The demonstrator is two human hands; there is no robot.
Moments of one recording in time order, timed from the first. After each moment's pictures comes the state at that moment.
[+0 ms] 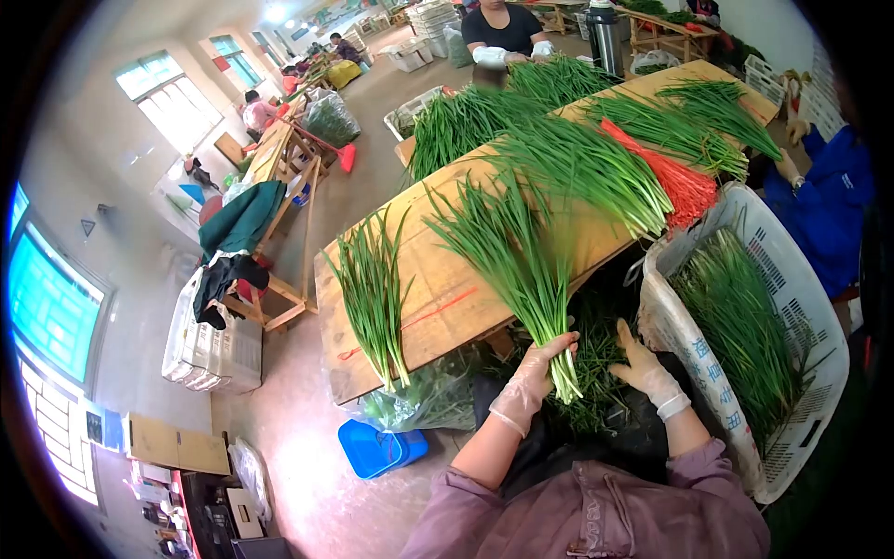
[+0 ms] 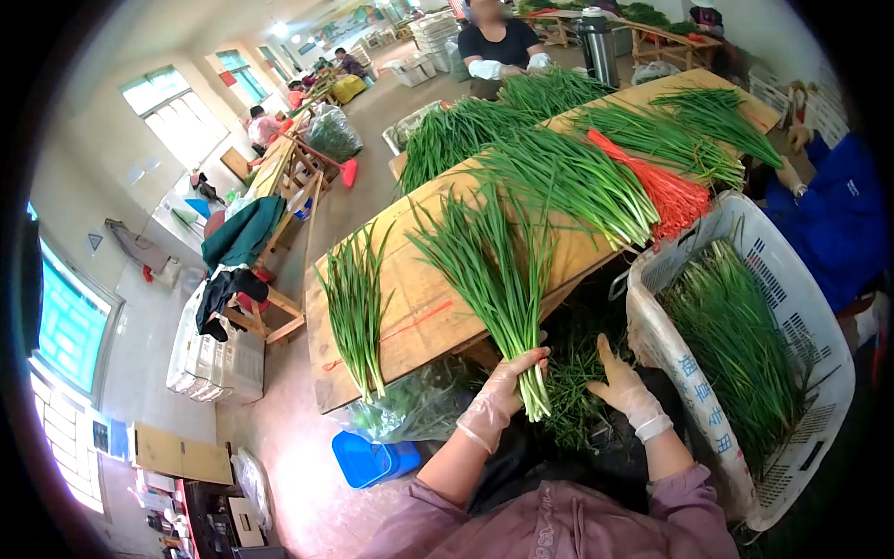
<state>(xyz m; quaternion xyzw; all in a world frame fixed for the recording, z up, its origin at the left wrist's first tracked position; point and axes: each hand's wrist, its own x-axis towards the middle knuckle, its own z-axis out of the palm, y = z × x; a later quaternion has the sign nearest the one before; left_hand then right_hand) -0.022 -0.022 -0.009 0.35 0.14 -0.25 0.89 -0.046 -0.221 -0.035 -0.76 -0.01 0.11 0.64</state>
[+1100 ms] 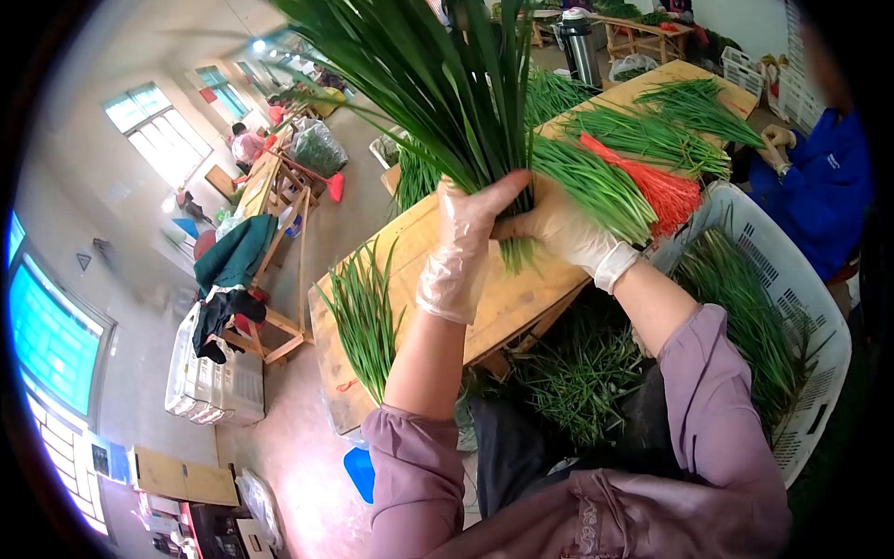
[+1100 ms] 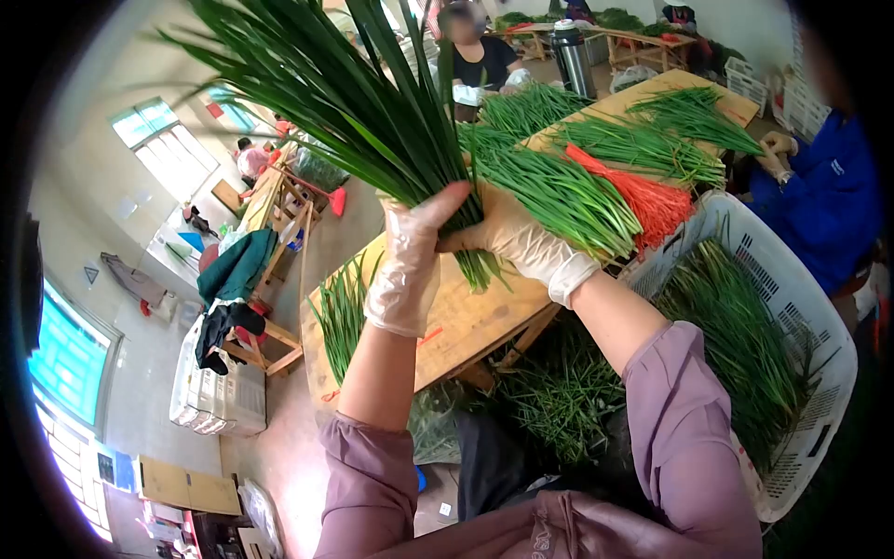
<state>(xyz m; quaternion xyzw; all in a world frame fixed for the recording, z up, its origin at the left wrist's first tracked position) 0.100 -0.015 0.210 0.62 -0.23 0.09 0.75 0.087 -0.146 0.202 -0.70 -0.34 -0.13 0.62</state>
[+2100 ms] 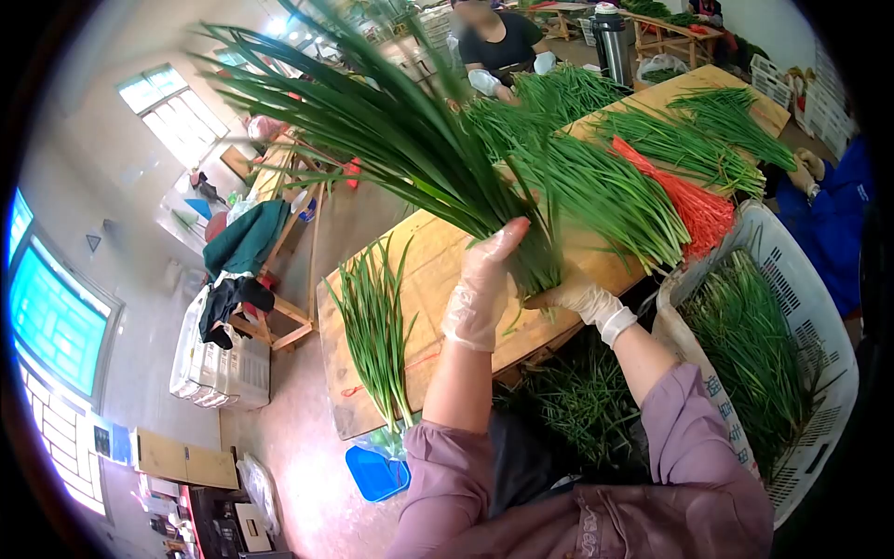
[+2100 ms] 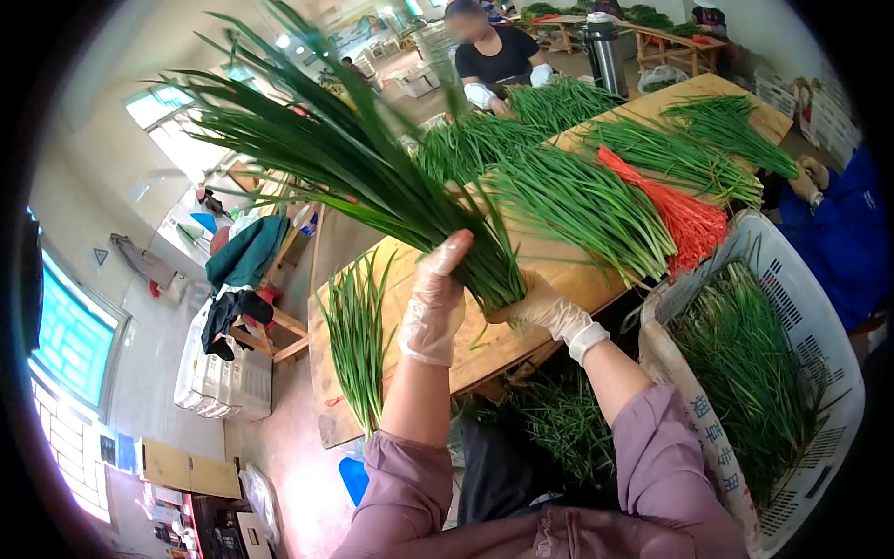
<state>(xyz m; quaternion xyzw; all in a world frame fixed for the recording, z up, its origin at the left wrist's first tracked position) 0.118 0.009 0.141 0.54 -0.11 -0.03 0.83 0.138 -0.122 0.039 -0.67 -0.18 0.11 0.71</state>
